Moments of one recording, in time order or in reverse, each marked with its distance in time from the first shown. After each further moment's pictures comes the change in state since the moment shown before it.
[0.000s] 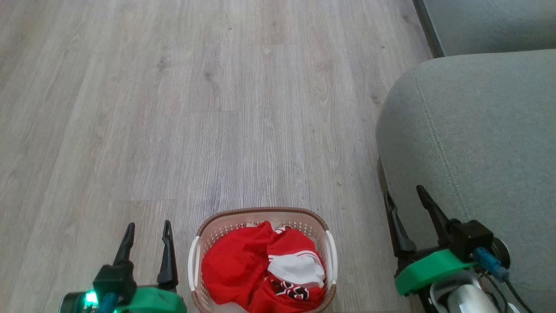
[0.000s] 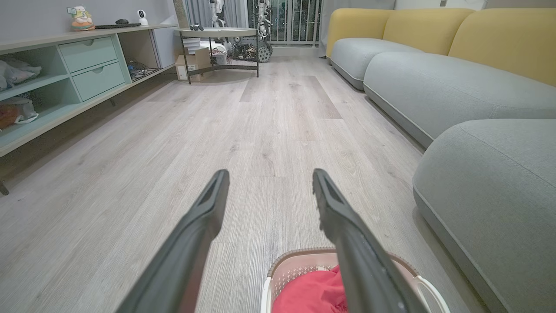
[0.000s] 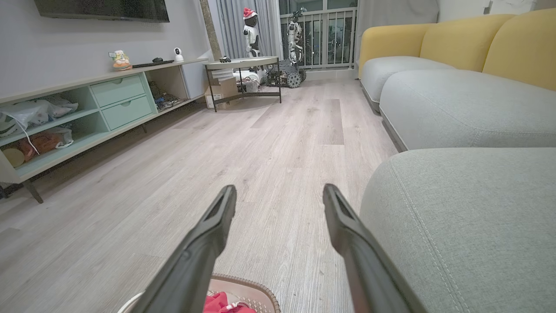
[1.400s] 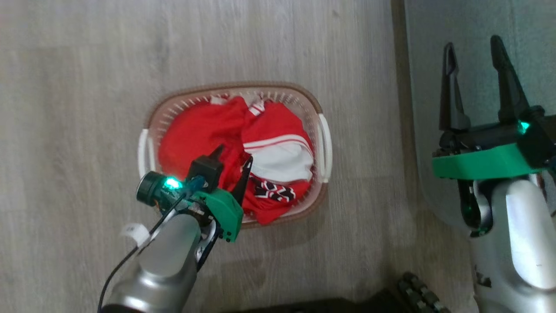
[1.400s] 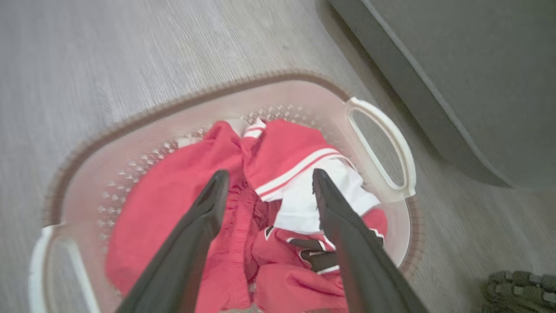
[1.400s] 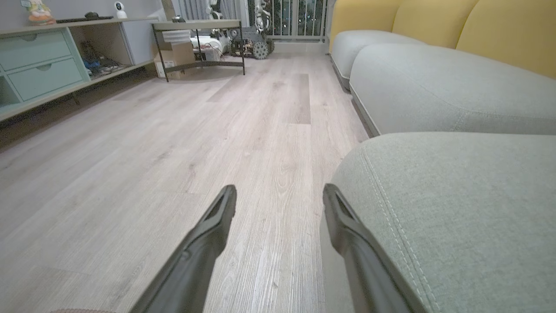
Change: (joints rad) left arm -0.656 -0.011 -0.416 0.658 -0.066 -0.133 0.000; right arm -0.338 -0.003 -0.136 -0.192 -0.064 0.000 0.000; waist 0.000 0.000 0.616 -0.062
